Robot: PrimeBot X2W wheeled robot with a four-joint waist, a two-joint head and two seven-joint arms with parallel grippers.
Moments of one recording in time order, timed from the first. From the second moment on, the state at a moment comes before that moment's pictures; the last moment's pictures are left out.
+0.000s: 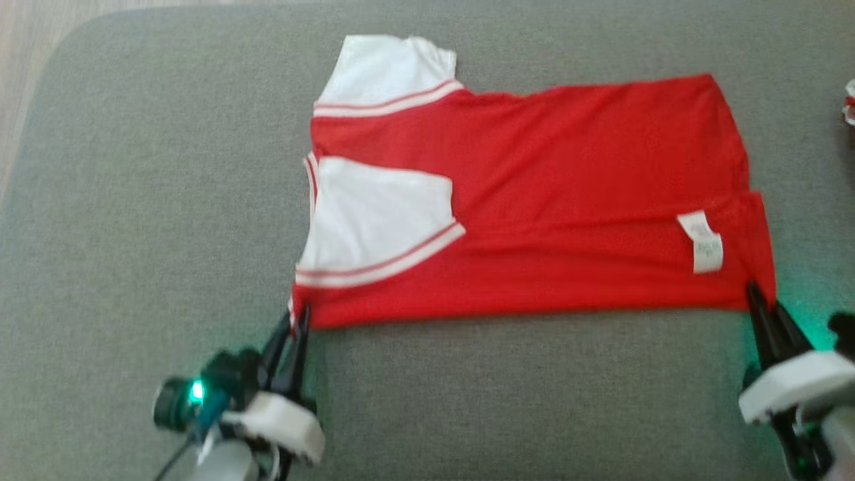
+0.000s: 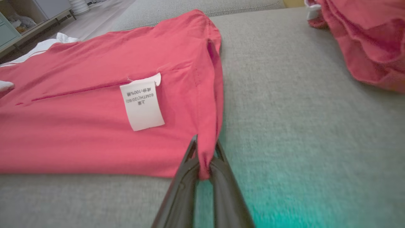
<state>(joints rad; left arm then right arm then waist) -0.21 0.22 -0.50 0.45 -0.40 0.06 -0.21 -0.18 -0.42 0.26 0.61 0.56 0.12 -0.26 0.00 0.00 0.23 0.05</state>
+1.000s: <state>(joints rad) -0.72 0.38 -0.52 0.18 -0.37 -0.09 0.14 -0.09 -0.48 0.10 0.21 0.52 0.12 -0.22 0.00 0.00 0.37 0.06</state>
